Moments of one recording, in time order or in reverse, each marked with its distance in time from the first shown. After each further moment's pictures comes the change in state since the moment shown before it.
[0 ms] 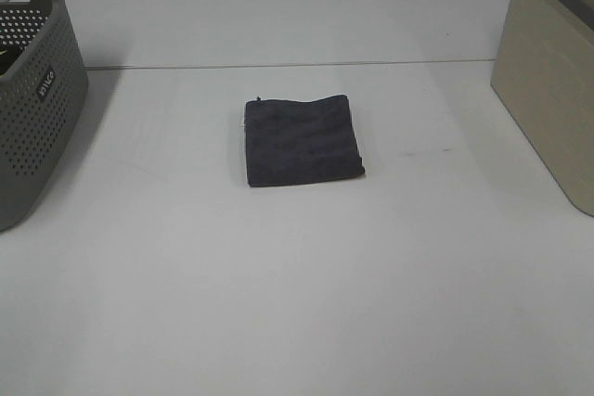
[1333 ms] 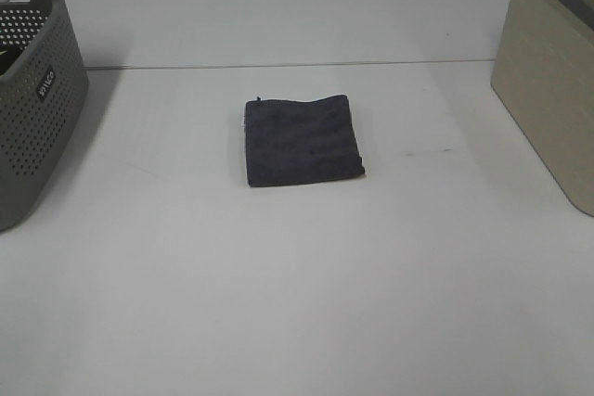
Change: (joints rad) left arm 0.000 0.000 0.000 0.000 0.000 0.000; right arm 0.000 0.000 0.000 0.000 0.000 0.000
